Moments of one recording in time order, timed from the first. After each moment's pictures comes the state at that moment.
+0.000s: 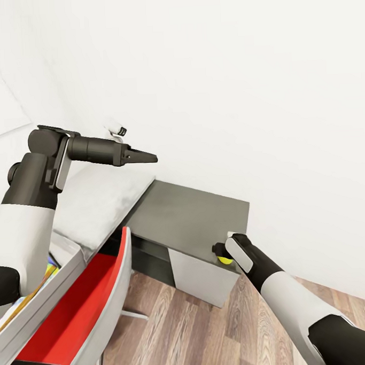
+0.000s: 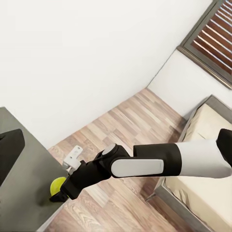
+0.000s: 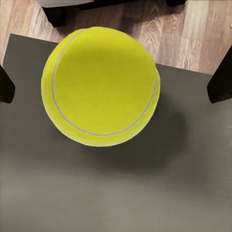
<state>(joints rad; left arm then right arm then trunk) -1.36 0.20 -0.19 -1.14 0.03 1.04 -1.57 -0.89 0.06 0.35 -0.64 -0.75 0.63 -0.53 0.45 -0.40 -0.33</state>
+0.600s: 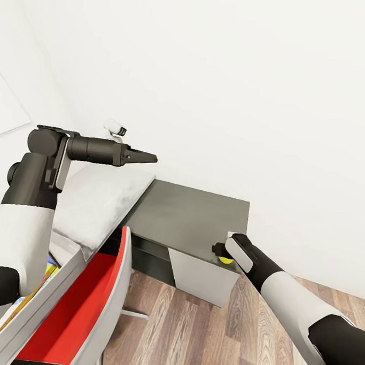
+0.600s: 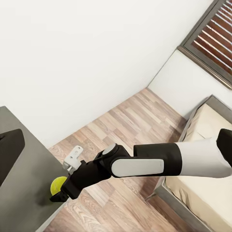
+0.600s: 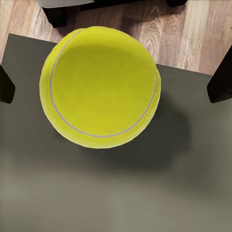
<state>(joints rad) -1.36 0.20 -0.19 -1.14 0.03 1.04 -1.57 -0.89 0.06 0.35 -0.64 -0.75 0.63 -0.53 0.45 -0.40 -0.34</state>
